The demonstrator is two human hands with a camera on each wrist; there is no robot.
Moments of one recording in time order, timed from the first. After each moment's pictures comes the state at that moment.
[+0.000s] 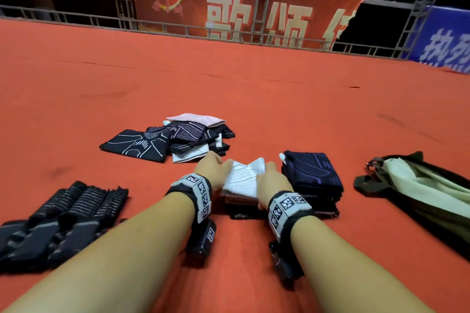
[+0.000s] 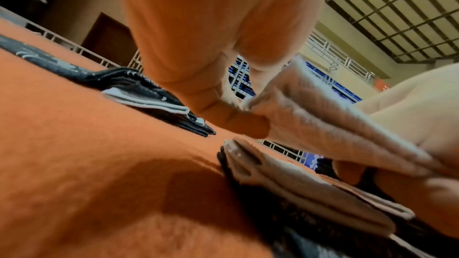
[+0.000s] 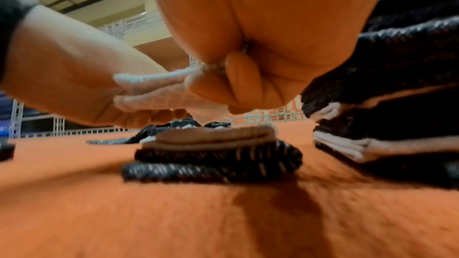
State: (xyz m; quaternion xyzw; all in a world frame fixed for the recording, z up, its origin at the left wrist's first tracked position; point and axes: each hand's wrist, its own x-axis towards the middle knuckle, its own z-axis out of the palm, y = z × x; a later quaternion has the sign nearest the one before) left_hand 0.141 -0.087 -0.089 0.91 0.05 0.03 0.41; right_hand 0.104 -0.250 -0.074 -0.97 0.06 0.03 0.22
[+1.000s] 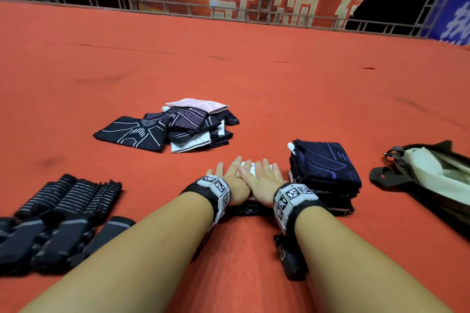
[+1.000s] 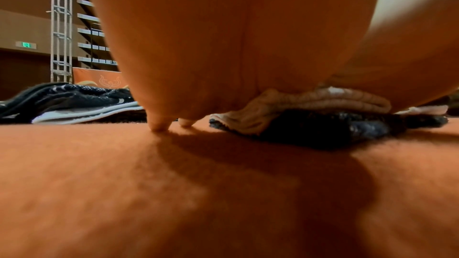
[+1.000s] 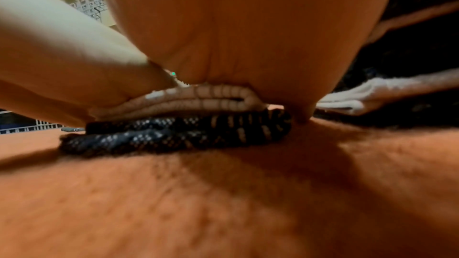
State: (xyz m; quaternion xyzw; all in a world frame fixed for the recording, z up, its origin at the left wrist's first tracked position) left_hand 0.141 -0.125 -0.121 0.96 -0.07 -0.23 0.11; right_hand 0.135 -0.247 -0.117 -0.97 0.00 0.17 0.18
